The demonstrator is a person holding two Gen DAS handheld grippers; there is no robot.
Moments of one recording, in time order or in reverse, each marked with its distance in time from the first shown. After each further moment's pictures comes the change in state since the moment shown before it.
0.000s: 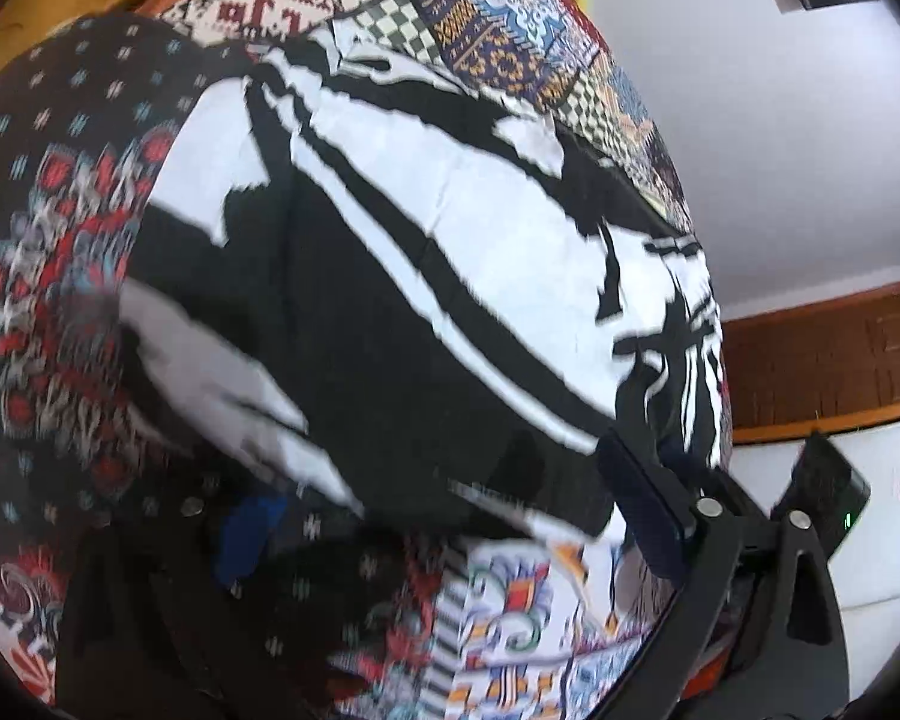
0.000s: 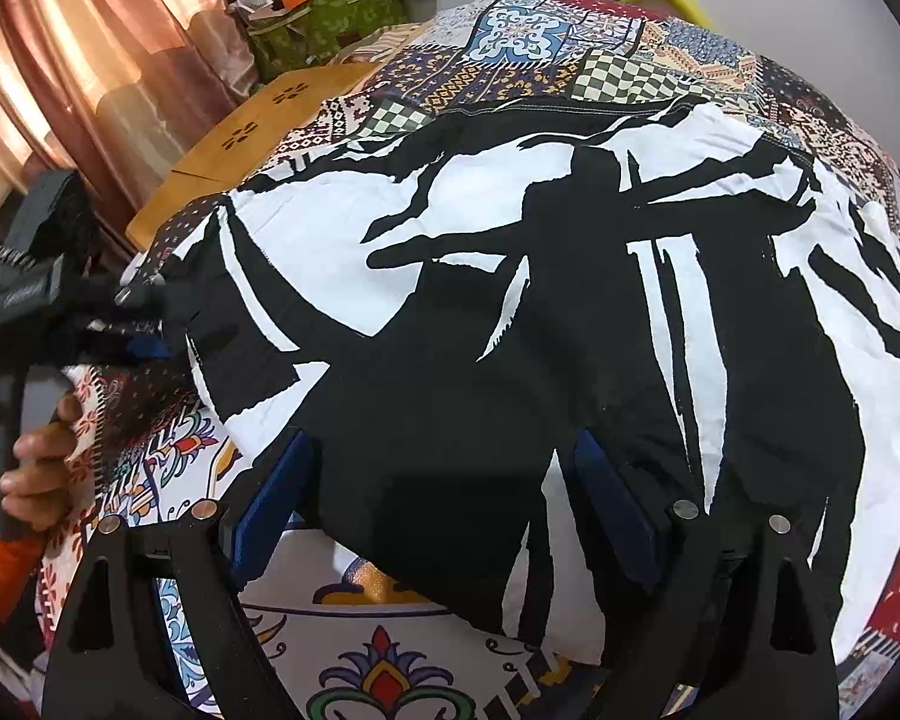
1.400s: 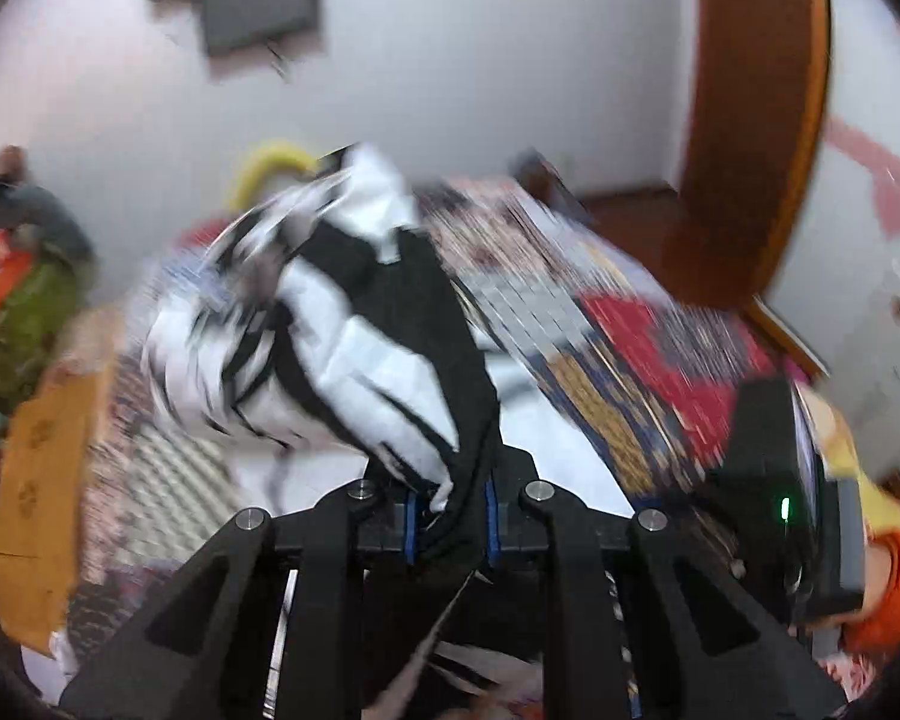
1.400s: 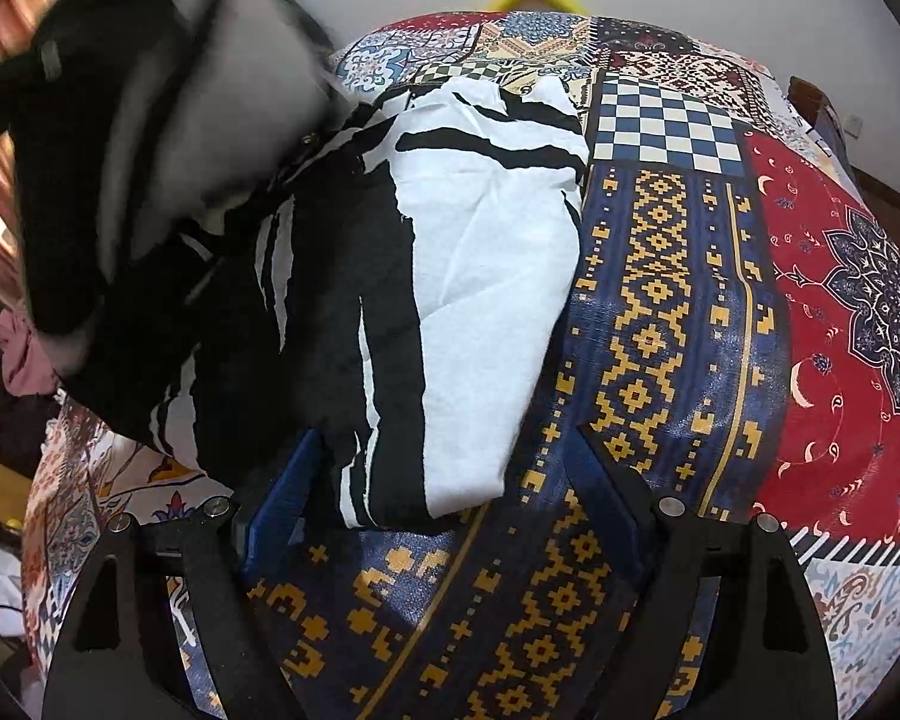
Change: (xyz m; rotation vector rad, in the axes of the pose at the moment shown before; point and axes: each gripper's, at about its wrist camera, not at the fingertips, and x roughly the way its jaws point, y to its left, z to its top) left arm 0.036 -0.280 -0.082 0.996 -0.246 0.235; right arm -0.049 -0.088 -0.065 0.202 -0.106 -0.067
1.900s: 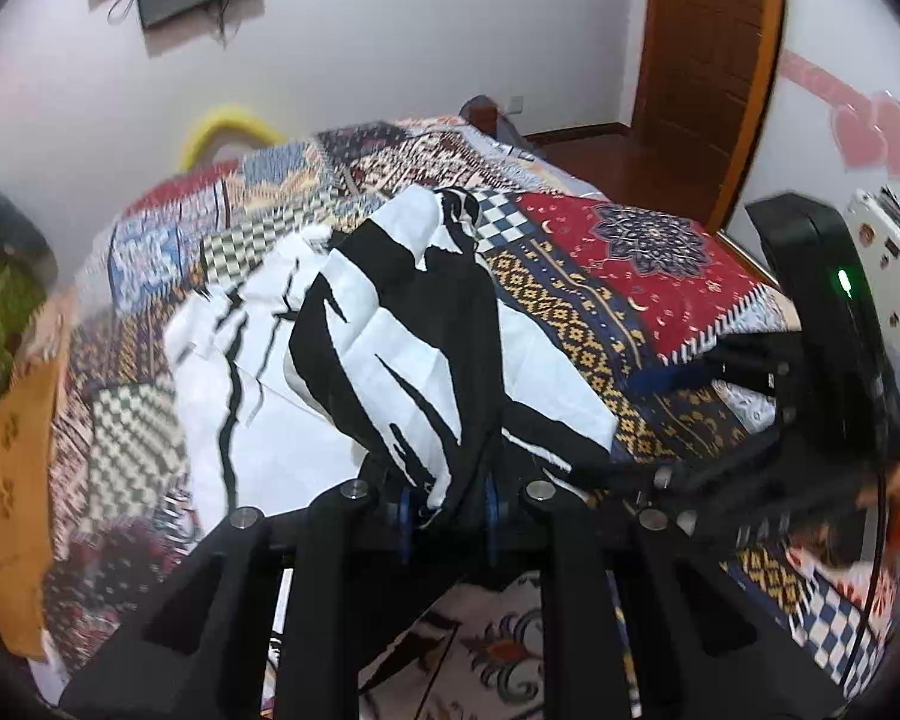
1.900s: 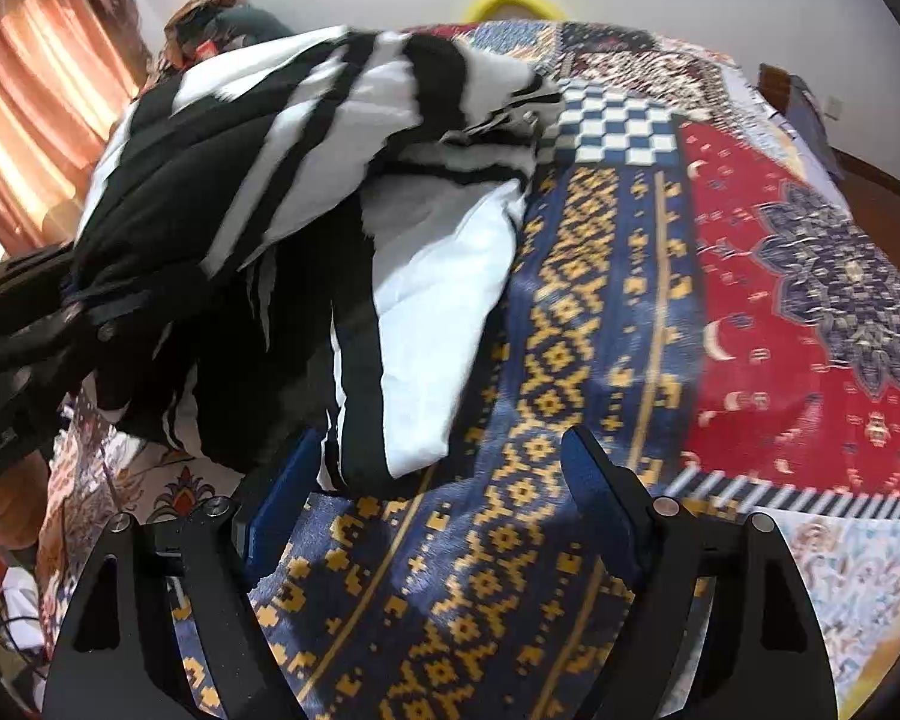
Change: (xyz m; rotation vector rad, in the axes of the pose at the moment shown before) left arm 0.001 -0.020 -0.035 0.090 0.068 -0.057; right arm -0.031 -0.020 -0.008 0.054 -0.030 -0.014
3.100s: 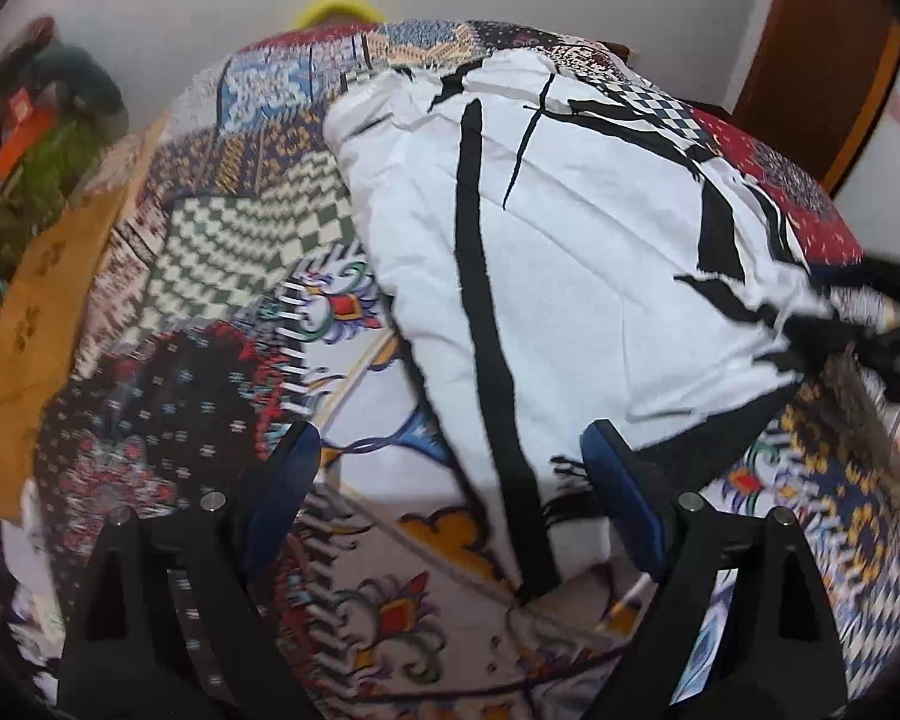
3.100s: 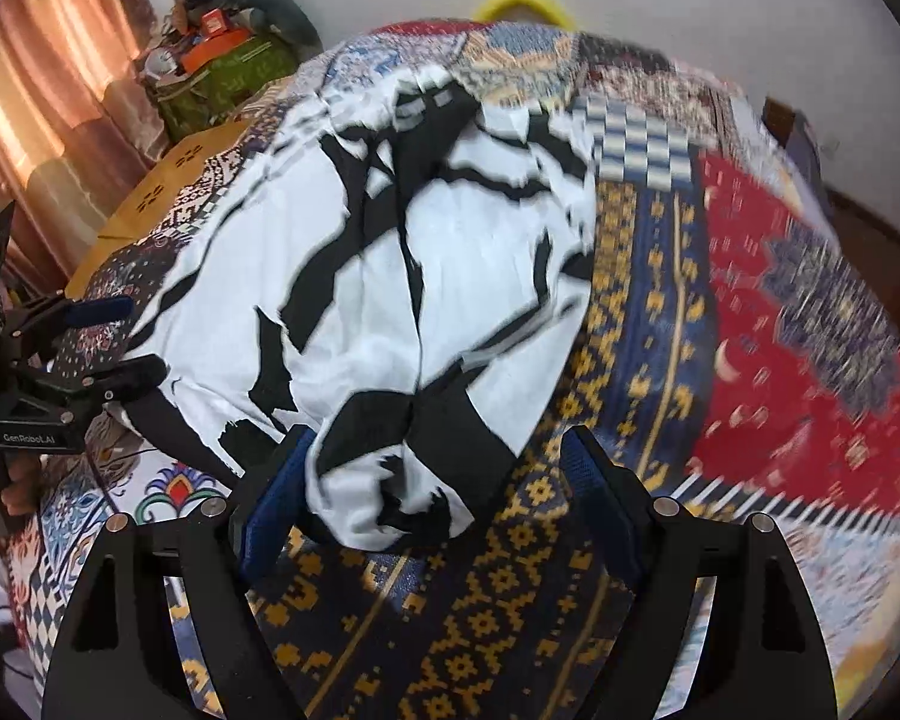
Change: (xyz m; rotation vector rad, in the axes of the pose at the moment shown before) left arm 0.009 0.090 -0.098 -0.229 0.171 0.126; right arm 0.007 0.025 0.005 -0.108 0.015 -0.087
